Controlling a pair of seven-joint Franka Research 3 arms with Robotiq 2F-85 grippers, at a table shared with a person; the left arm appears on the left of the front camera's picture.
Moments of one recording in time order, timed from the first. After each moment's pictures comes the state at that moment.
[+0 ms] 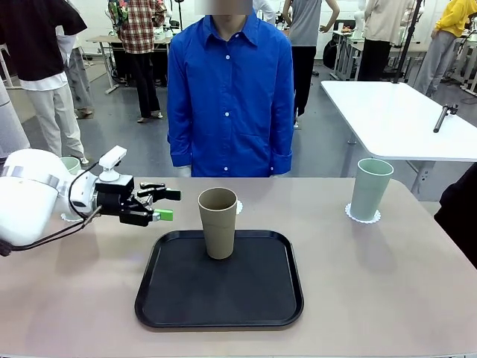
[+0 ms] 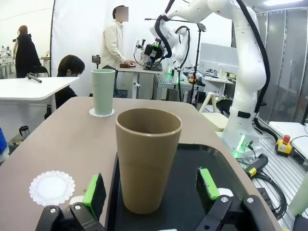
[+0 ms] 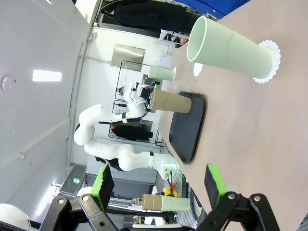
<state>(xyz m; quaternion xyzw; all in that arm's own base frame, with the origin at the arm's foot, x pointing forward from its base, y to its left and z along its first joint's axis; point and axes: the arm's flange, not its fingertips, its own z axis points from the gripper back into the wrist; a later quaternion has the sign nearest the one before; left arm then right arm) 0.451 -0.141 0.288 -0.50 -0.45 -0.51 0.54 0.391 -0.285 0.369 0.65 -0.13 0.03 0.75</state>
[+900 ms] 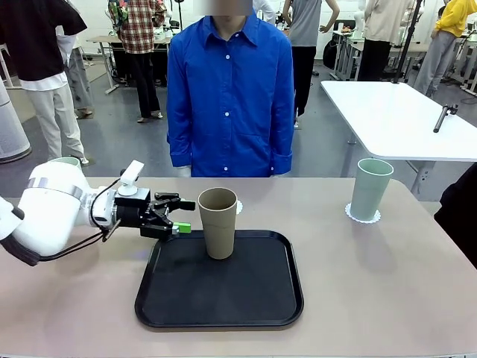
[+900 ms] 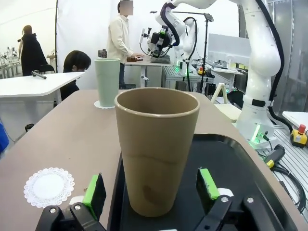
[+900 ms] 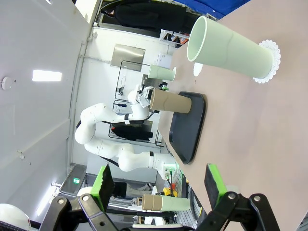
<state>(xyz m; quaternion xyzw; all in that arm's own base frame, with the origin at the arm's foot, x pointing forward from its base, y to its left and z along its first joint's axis) 0.452 -0.178 0.257 -0.48 -0.46 -0.52 0.54 0.391 -0.285 0.369 0.65 -0.13 0.03 0.75</state>
